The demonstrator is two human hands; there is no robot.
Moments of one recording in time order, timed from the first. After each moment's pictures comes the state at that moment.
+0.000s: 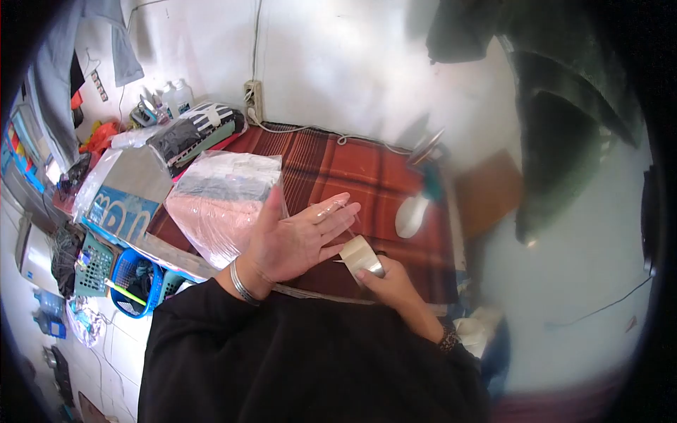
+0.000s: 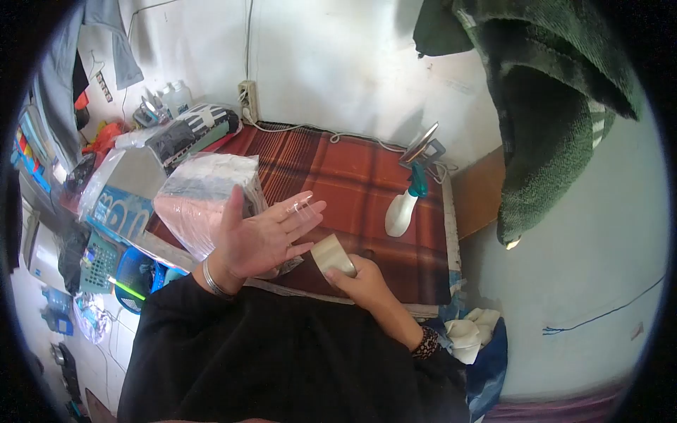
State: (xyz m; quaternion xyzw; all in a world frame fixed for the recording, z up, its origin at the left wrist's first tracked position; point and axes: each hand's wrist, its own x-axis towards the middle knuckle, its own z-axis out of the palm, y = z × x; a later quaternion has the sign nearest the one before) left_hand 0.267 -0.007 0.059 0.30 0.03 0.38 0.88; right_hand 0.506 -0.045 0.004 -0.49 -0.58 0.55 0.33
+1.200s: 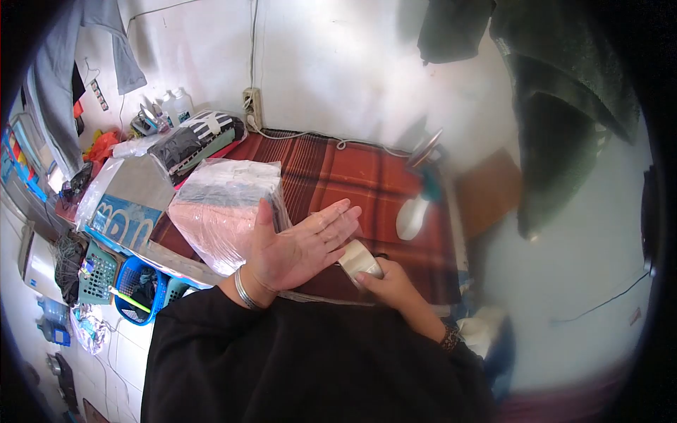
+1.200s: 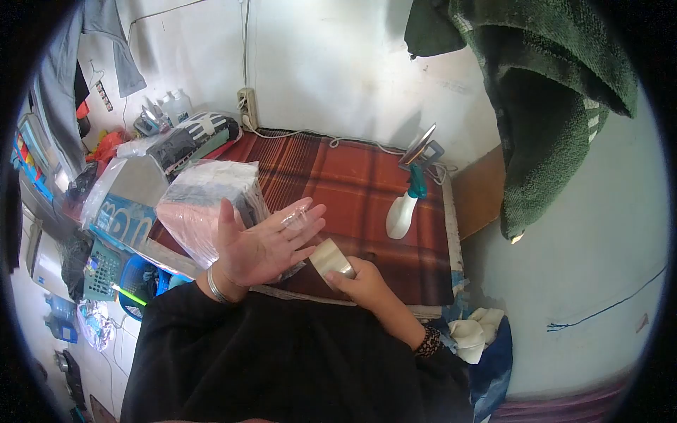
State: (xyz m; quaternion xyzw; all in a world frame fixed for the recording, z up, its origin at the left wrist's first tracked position) left_hand 0.274 -0.016 0.059 0.33 -0.02 0.40 0.86; right_hand 0.509 -0.041 -0.003 -0.48 -0.60 0.56 0.32
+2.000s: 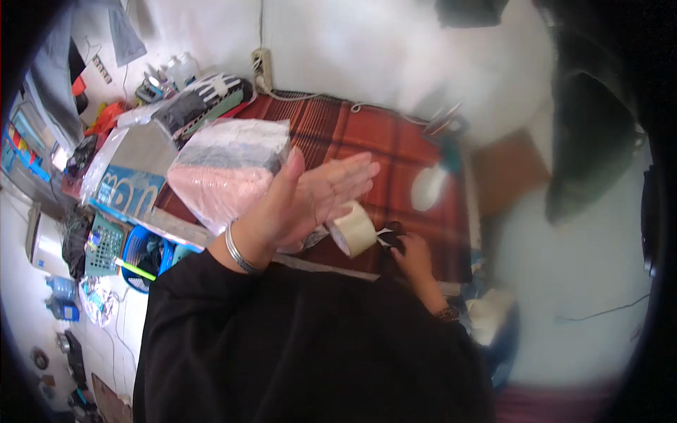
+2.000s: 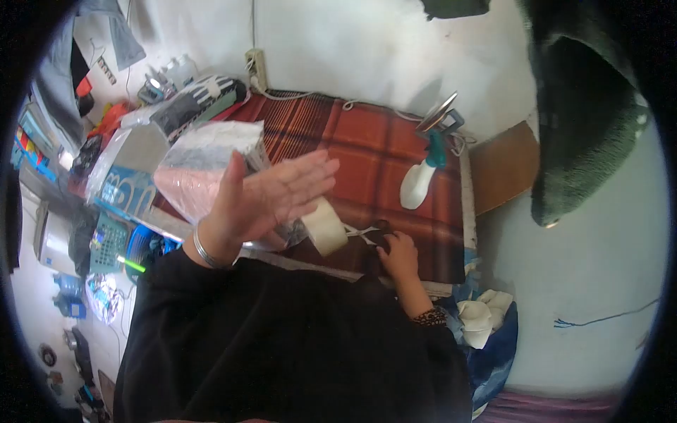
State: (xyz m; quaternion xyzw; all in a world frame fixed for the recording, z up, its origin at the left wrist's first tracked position) left_hand 0.268 -0.003 0.077 0.49 0.13 0.37 0.77; right_hand 0.590 -0.015 -0.172 -0.64 -0.74 0.08 0.18
